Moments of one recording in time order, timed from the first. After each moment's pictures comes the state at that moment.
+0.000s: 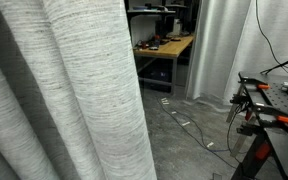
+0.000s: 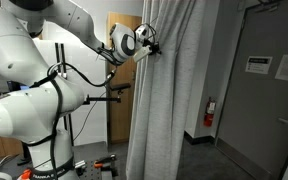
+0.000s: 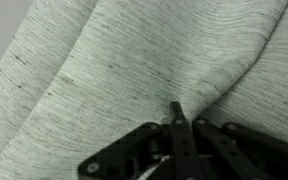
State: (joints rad) arm -0.70 -0.58 1.20 -2.30 0.07 3.32 -0.05
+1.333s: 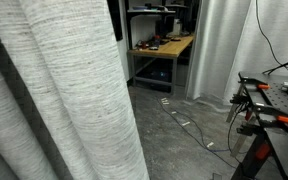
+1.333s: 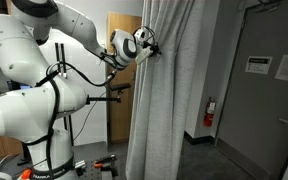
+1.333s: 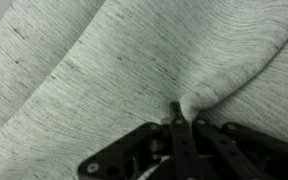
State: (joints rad) arm -0.85 -0.65 1.33 -2.27 0.04 3.41 -0.05
